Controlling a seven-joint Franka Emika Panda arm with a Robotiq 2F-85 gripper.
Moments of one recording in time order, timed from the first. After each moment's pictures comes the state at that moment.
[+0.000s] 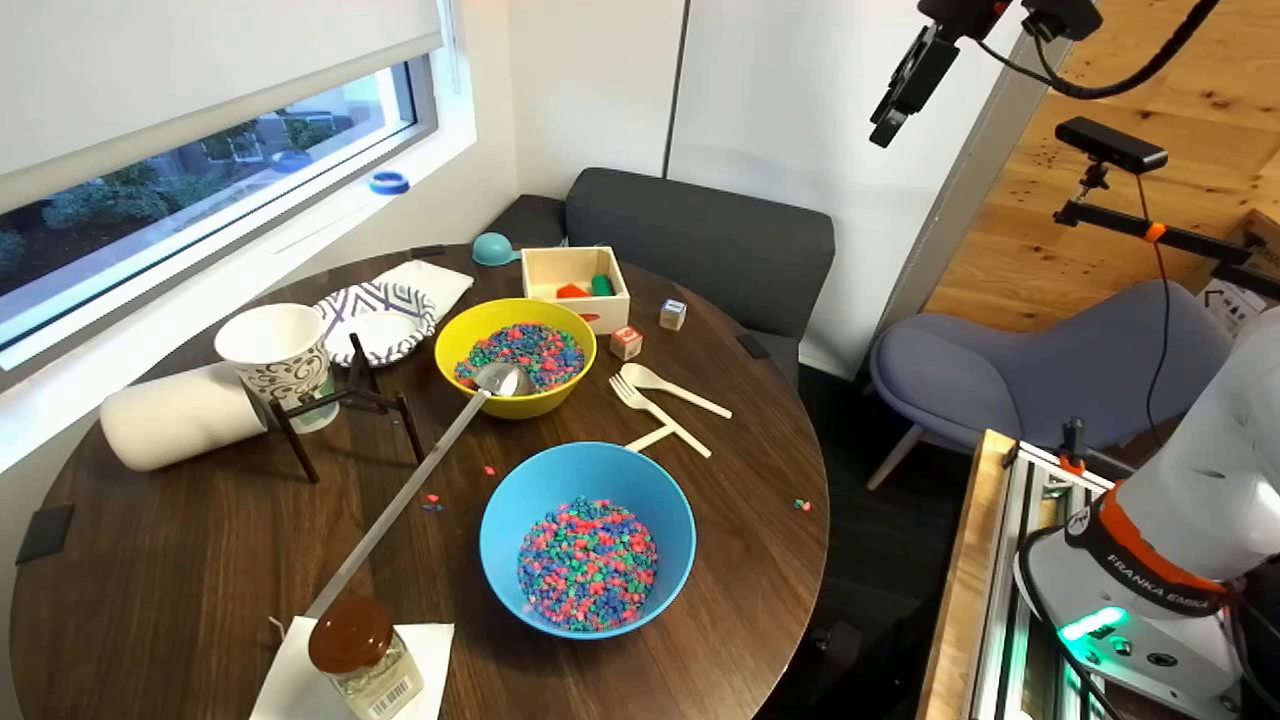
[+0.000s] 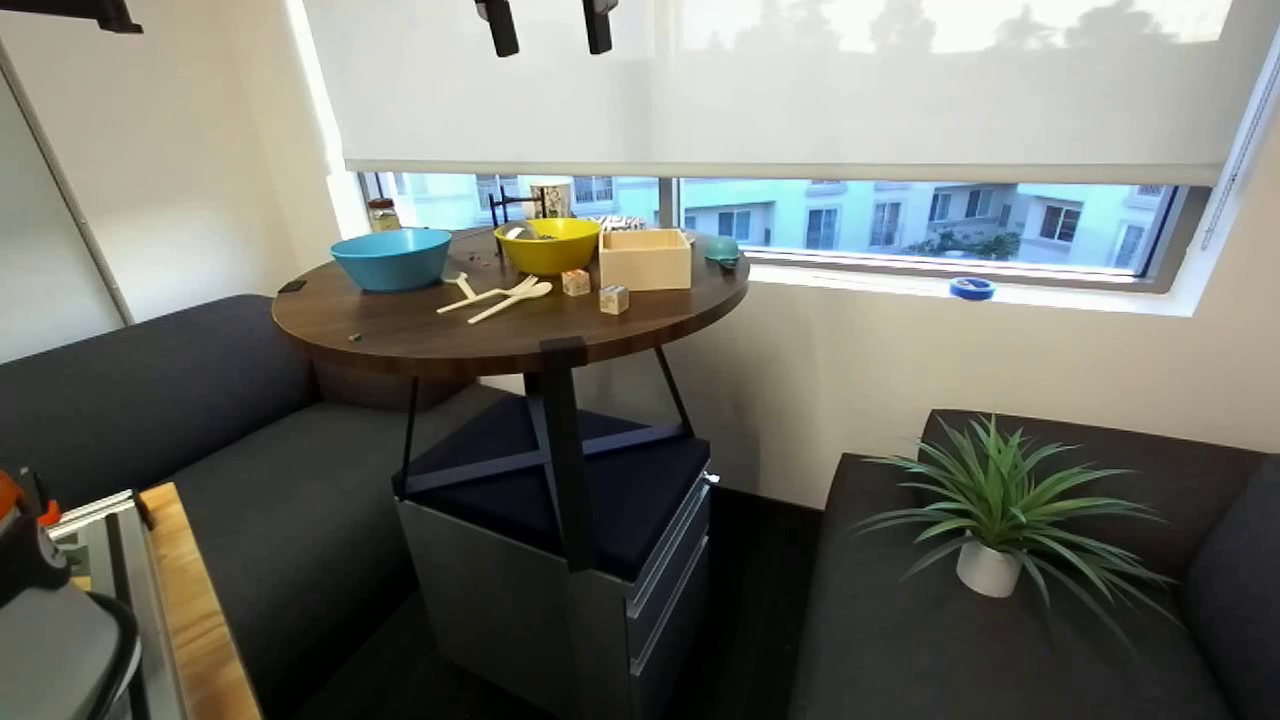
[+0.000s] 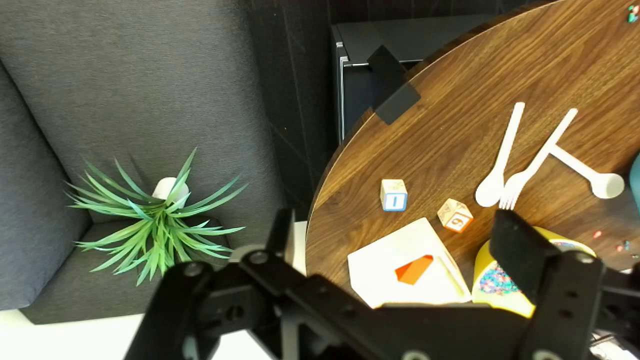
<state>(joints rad) 0.01 -0.54 -0.24 -2.29 0.00 1.97 -0.48</state>
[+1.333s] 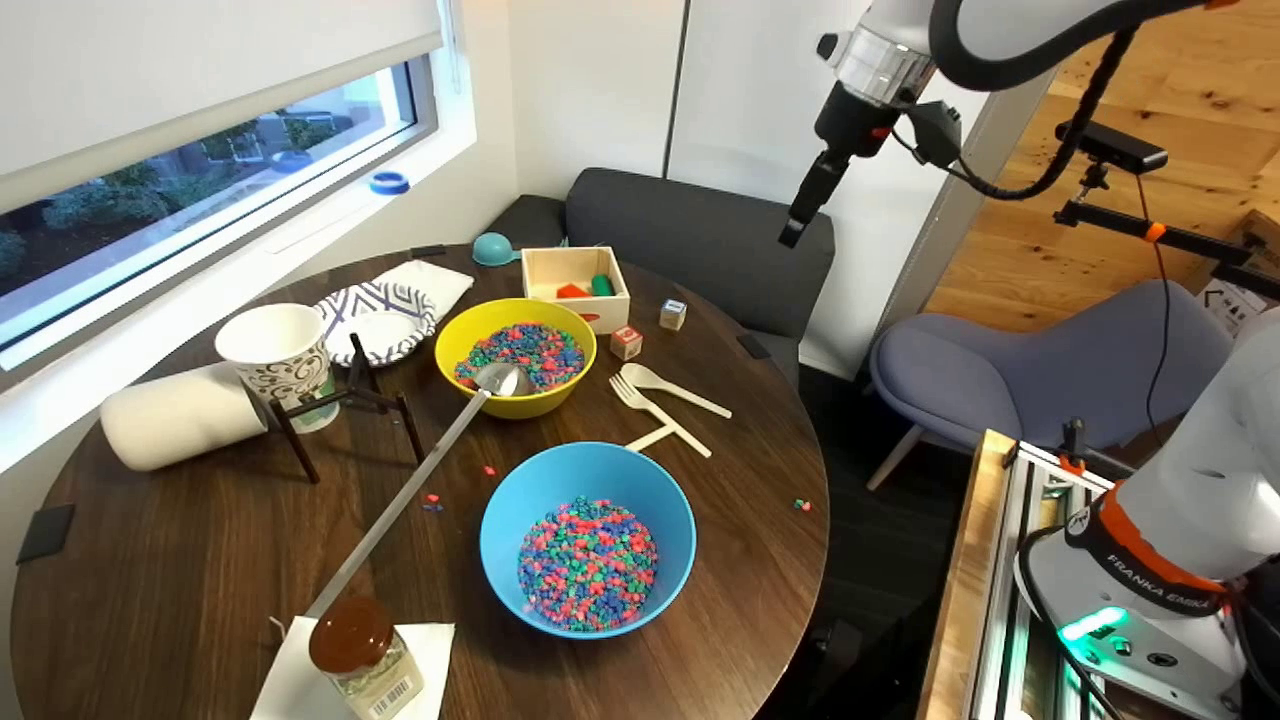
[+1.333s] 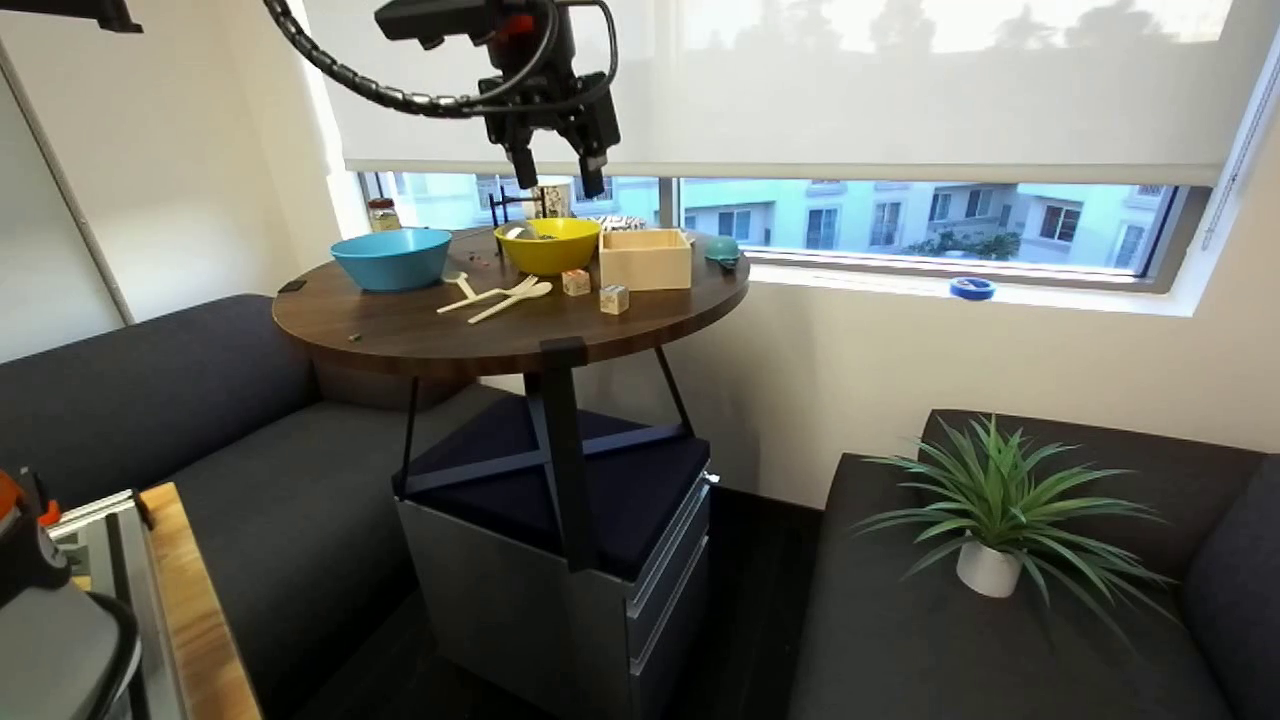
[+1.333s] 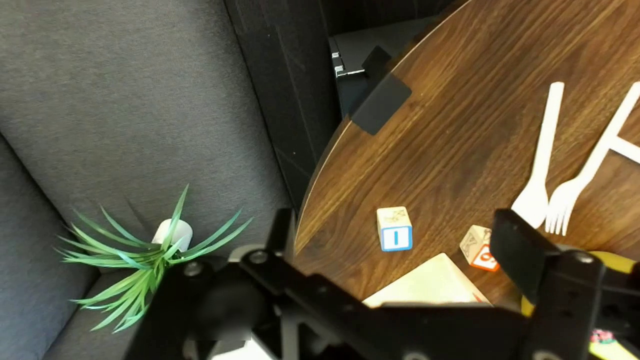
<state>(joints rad) 0.01 -0.36 -0.09 -2.43 0.01 2.26 -0.24</state>
